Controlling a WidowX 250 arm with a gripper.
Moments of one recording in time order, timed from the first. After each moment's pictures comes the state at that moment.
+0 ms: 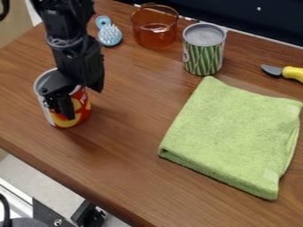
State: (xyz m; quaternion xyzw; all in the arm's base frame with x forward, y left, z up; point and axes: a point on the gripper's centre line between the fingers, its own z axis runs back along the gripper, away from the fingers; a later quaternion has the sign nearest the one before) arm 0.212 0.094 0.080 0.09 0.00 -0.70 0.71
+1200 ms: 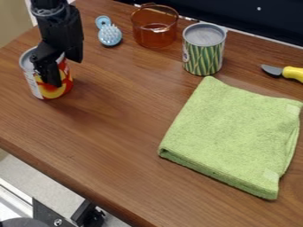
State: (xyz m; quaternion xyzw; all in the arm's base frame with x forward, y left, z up) arm 0.246 0.160 0.082 0.10 0.01 -0.64 0.76
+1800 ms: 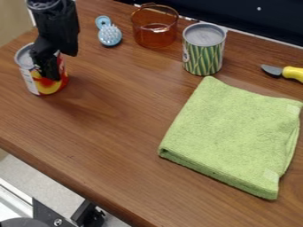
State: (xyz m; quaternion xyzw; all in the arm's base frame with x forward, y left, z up) arm 0.254 0.154 0.085 0.08 0.00 -0.59 0.80
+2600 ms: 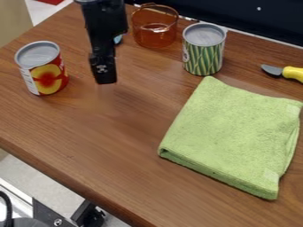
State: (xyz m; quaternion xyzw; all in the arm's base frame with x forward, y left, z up) arm 0.265 0.071 0.102 0.04 -0.04 -0.42 0.90
